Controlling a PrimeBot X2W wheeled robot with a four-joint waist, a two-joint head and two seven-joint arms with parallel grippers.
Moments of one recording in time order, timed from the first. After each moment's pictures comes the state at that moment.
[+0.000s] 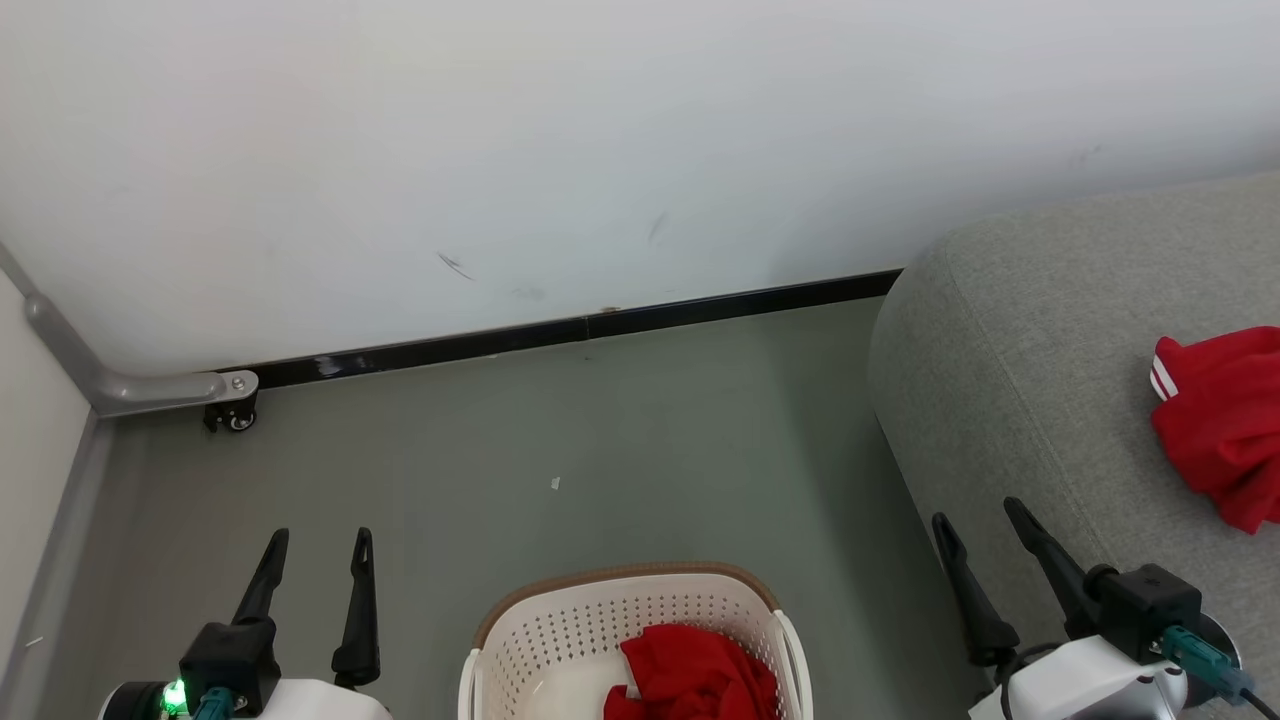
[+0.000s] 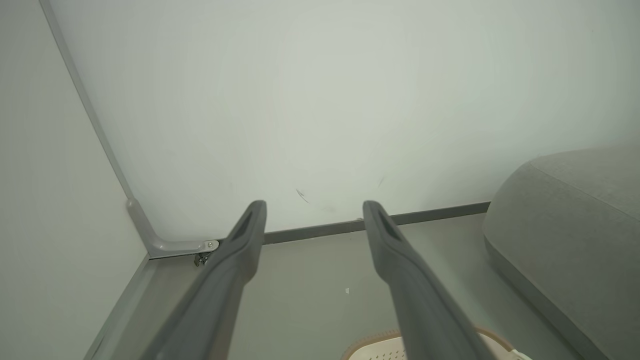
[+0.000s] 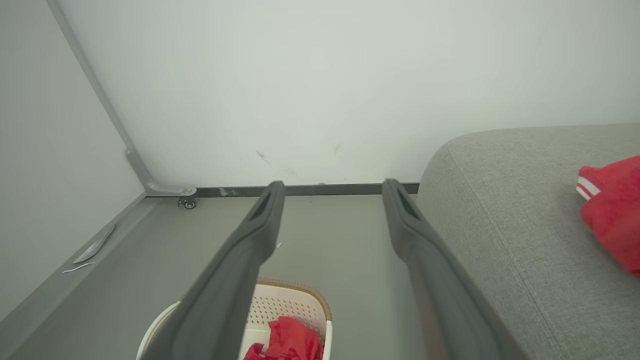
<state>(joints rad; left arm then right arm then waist) -0.03 0.15 -0.20 0.15 -0.33 0.18 -0.25 0.04 -0.05 0.04 0.07 0.08 0.12 -0.22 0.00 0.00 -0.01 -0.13</state>
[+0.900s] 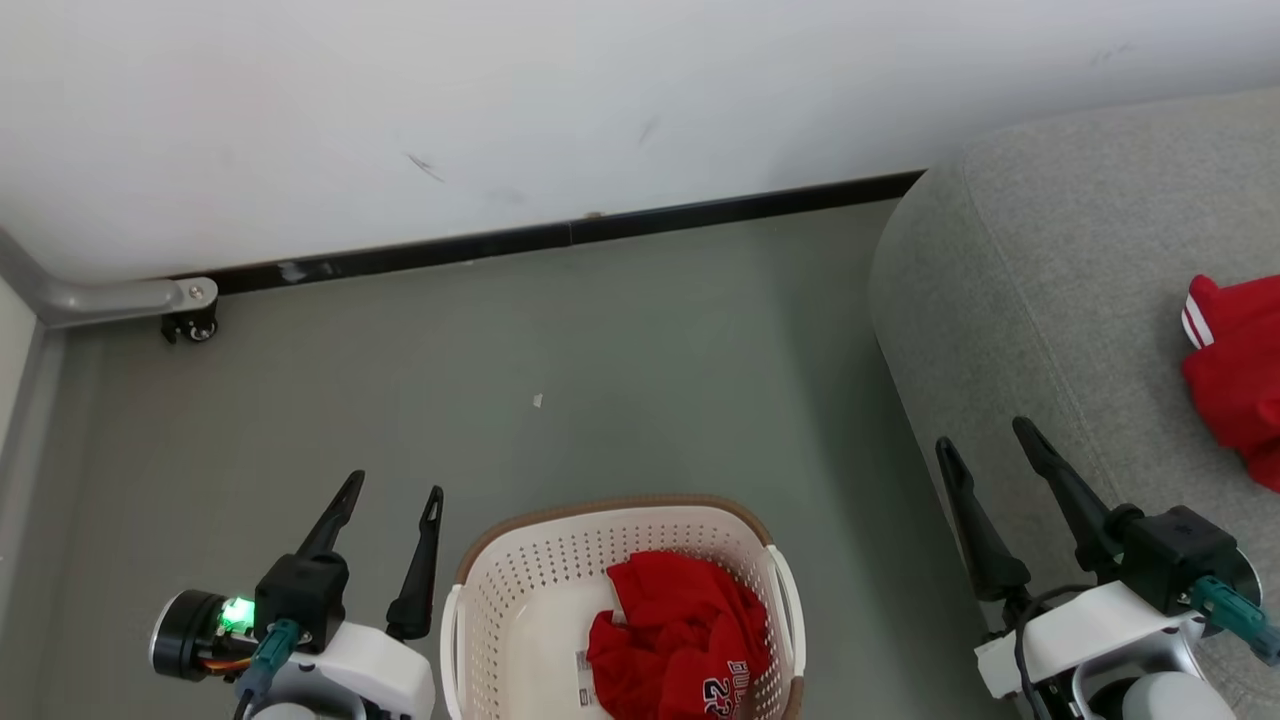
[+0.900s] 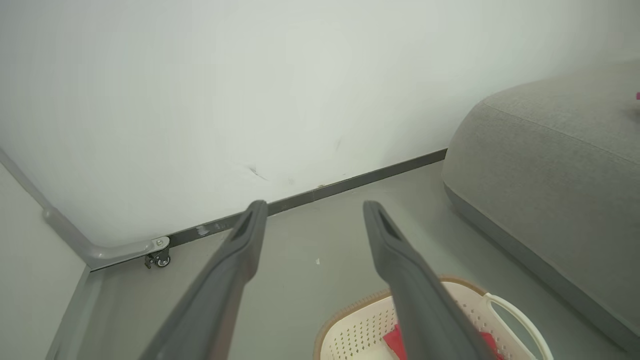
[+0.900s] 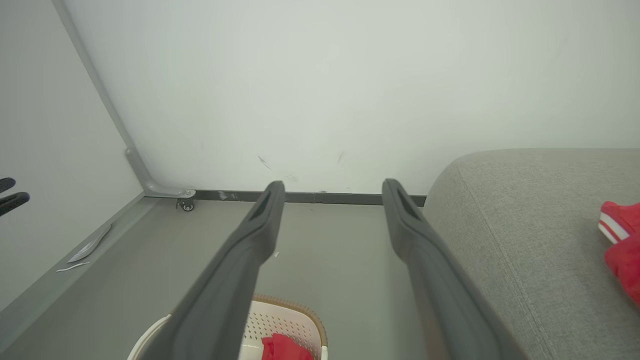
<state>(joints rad) -0.16 0.17 -0.30 0.22 -0.26 0.09 -0.23 -0.01 -0.07 0.04 -0.05 0.08 0.12 -0.19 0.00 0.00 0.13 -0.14</state>
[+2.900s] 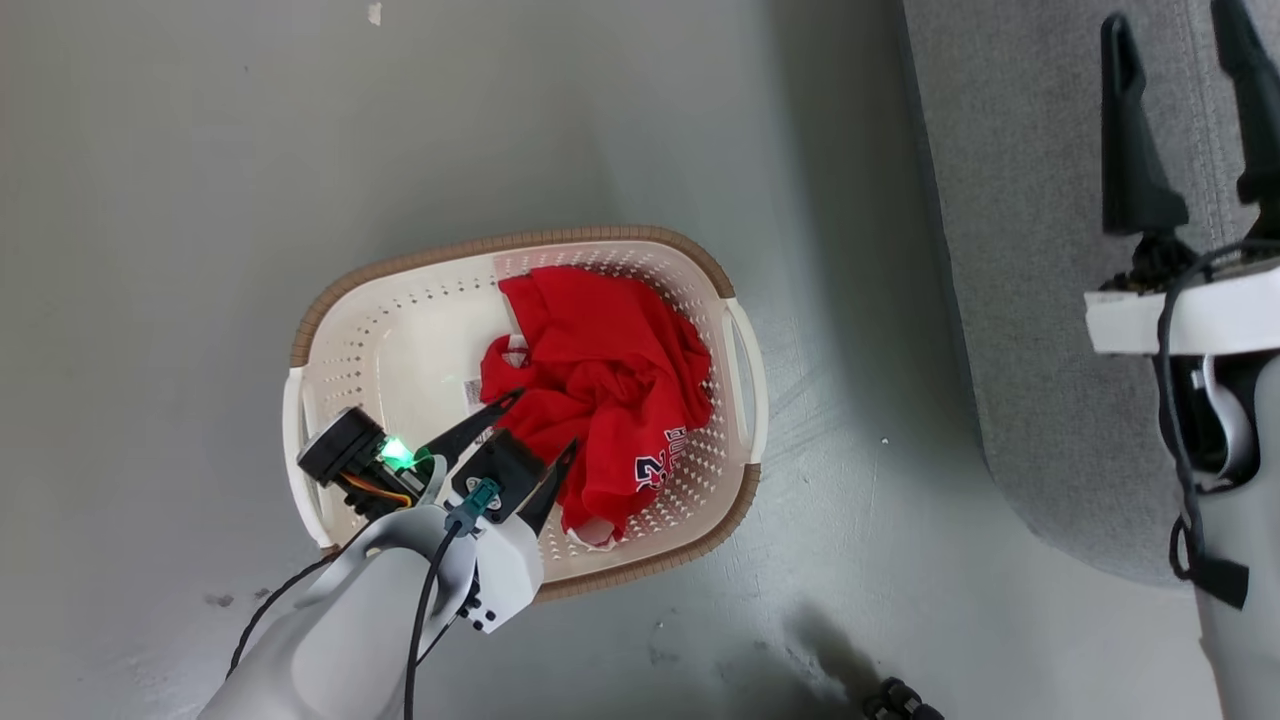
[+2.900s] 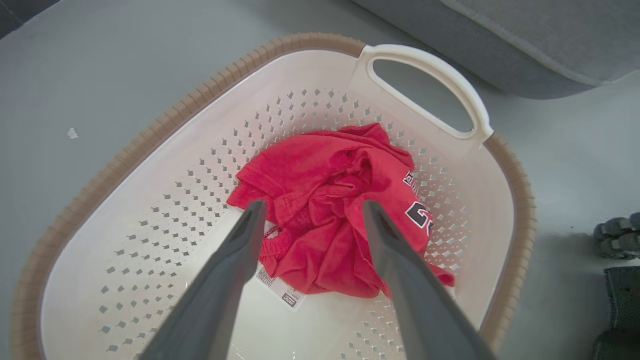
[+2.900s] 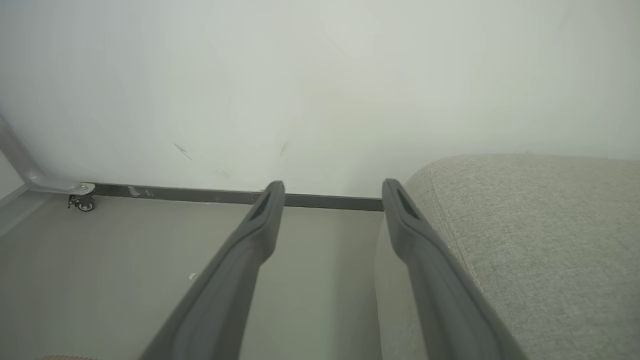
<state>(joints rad) -0.59 0.10 -0.62 0.61 -0.04 -0.08 -0.13 -0.51 -0.12 -0.04 -0.05 0.14 0.12 -0.24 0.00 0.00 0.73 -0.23</state>
